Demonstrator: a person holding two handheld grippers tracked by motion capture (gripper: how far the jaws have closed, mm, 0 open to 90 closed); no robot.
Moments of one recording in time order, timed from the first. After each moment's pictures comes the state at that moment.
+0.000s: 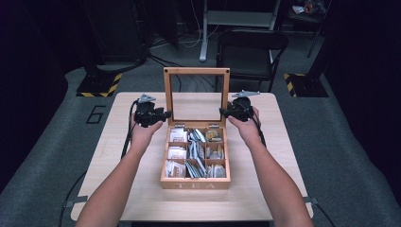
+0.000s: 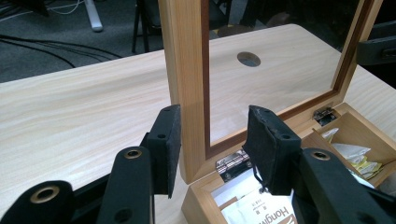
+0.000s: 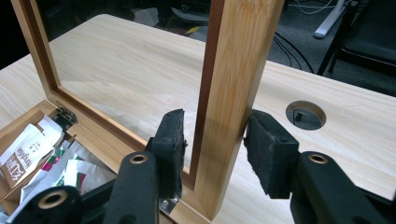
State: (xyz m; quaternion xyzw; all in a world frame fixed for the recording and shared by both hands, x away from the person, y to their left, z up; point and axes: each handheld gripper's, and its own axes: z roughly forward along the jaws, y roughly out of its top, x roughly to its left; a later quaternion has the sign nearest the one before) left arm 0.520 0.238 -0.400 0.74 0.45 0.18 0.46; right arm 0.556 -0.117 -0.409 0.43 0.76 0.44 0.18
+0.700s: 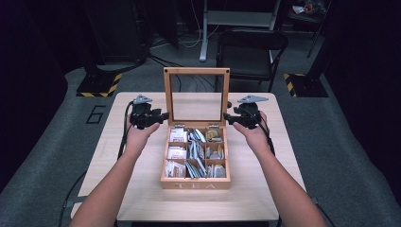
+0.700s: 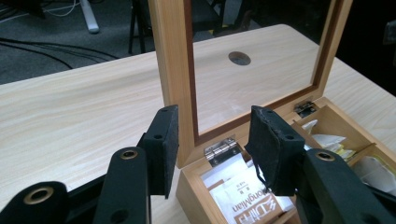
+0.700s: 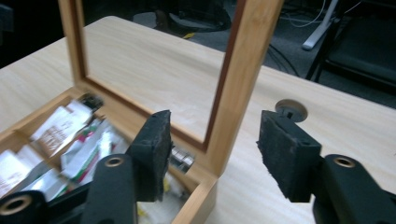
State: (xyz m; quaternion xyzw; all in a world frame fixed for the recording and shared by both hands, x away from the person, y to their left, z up) left arm 0.497 0.245 -0.385 0.74 0.45 0.18 0.46; right arm 0.508 -0.127 -0.386 0.42 0.77 0.44 0.20
